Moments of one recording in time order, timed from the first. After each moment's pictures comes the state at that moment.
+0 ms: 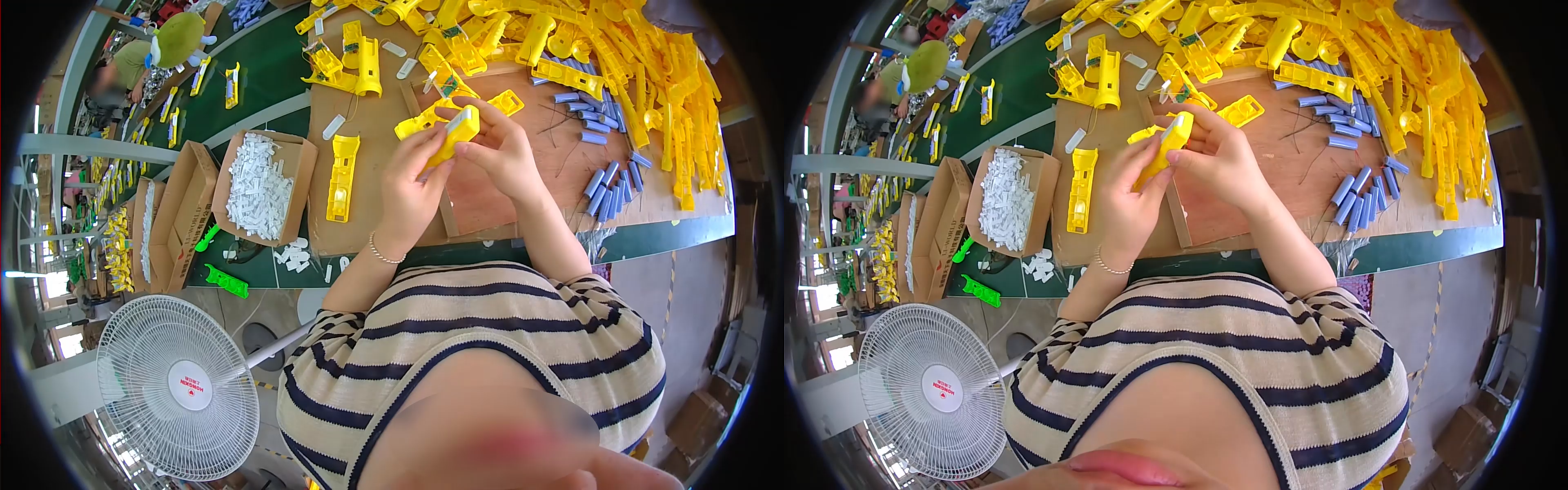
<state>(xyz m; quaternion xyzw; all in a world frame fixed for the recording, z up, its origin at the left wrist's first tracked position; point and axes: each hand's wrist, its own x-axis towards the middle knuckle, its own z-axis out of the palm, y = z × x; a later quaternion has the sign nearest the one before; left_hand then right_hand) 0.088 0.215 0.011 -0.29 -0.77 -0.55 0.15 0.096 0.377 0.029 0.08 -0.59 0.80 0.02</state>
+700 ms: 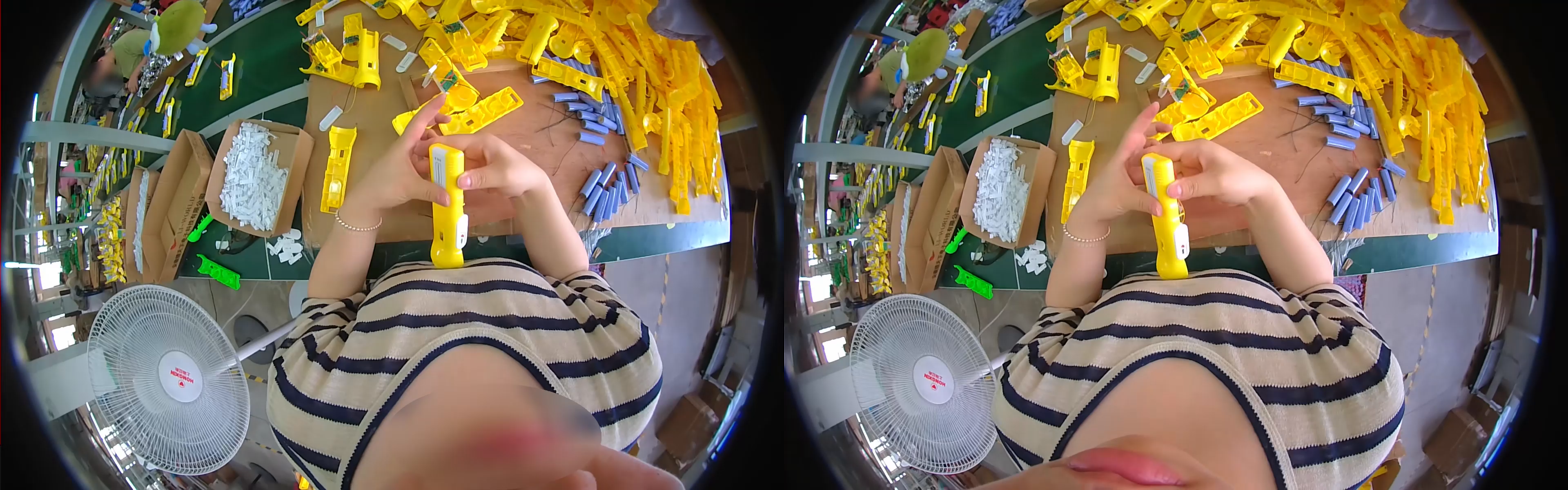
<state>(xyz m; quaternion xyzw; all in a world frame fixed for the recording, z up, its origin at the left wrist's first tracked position) 0.055 0.194 0.014 -0.27 -0.55 -0.73 -0.31 0.093 0.391 0.014 0.23 -0.56 0.76 -0.24</state>
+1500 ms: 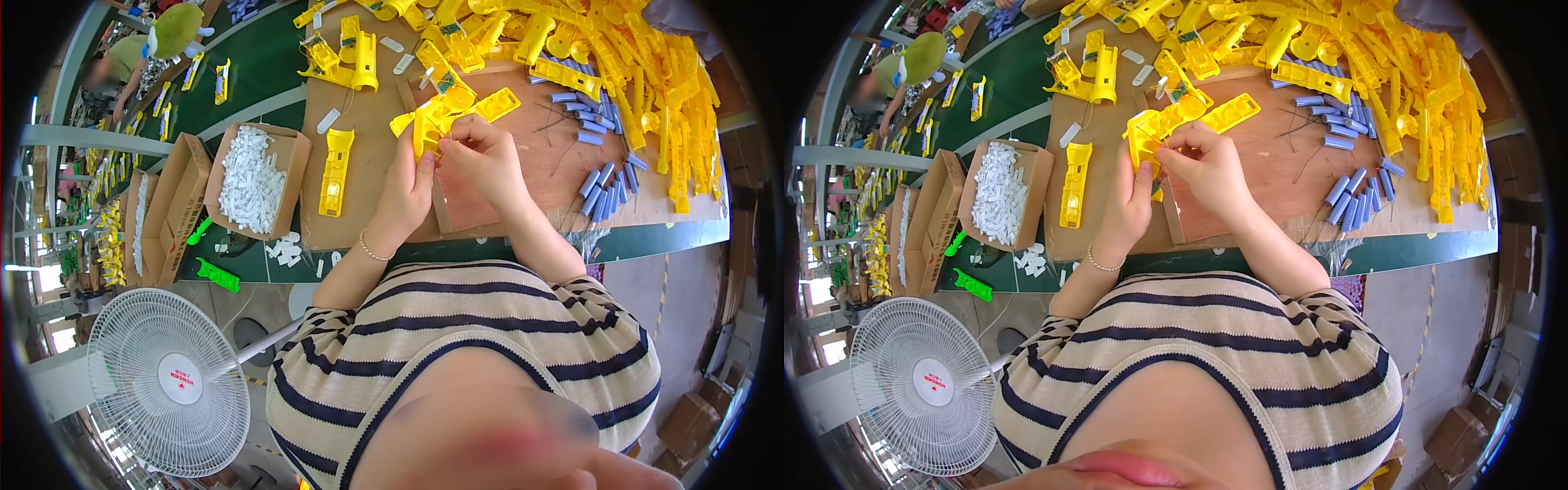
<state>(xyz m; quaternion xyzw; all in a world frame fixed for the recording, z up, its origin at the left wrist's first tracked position) 0.086 0.210 -0.009 -0.24 -0.71 -0.66 -0.05 0.099 0.361 0.001 0.00 -0.67 0.73 0.10</state>
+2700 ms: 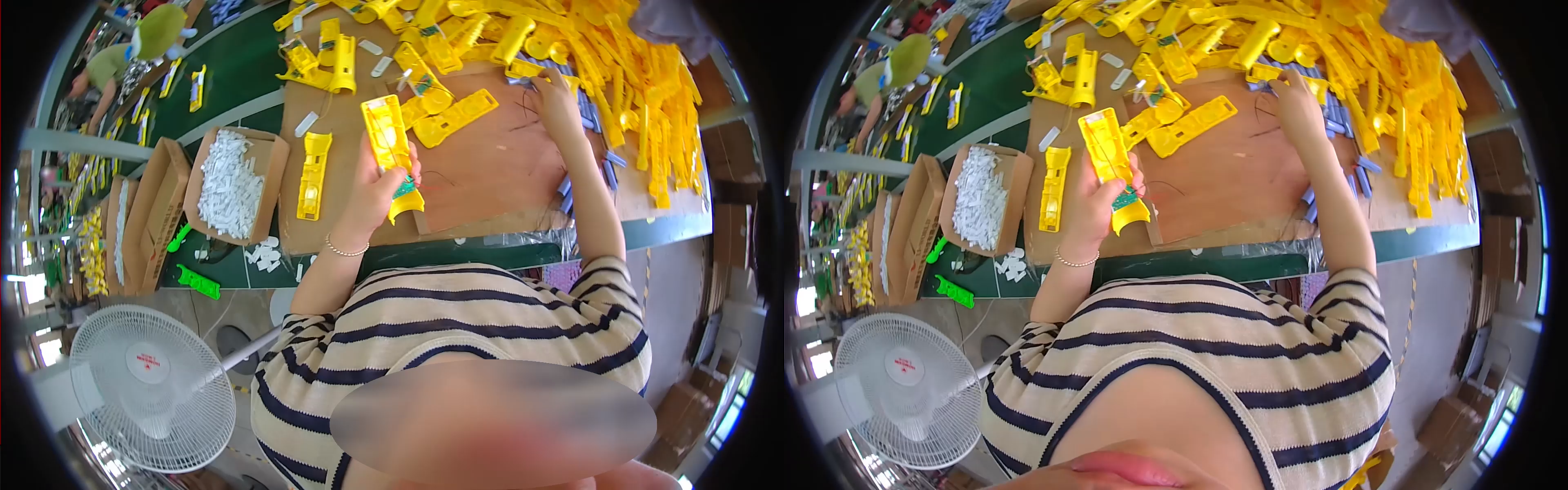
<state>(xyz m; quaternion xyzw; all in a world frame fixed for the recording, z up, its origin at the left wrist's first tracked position) 0.079 0.203 -0.009 -0.18 -0.47 -0.84 -0.21 0.046 0.545 -0.014 -0.01 -0.97 0.14 0.21</state>
